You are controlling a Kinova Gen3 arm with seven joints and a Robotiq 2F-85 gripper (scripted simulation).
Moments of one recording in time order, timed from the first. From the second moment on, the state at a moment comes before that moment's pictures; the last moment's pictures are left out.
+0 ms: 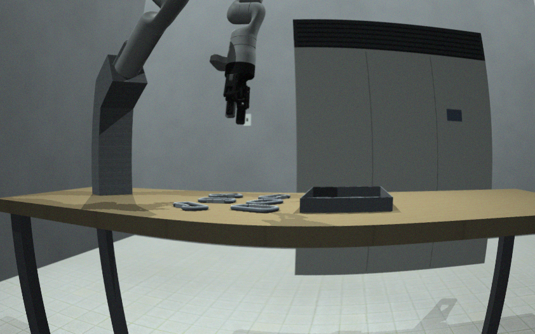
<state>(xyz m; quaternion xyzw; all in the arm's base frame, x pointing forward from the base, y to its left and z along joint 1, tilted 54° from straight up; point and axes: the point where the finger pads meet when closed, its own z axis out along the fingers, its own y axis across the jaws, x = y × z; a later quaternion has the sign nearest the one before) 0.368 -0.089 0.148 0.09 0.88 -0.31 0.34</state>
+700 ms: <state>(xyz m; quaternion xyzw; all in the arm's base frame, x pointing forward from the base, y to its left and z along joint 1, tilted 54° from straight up) 0.354 -0.061 0.196 0.09 0.88 -0.31 0.35</state>
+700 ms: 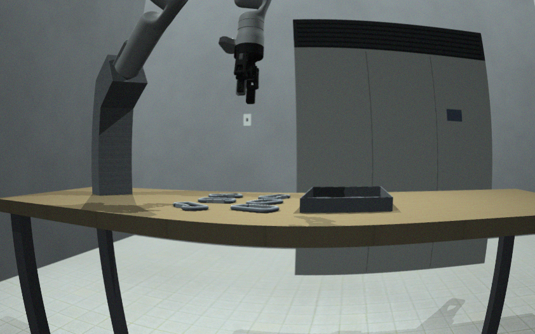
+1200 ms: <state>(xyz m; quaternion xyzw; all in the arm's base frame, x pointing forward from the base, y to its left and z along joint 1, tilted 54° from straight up) 0.348 -0.039 0.227 0.09 0.87 -0.30 0.38</state>
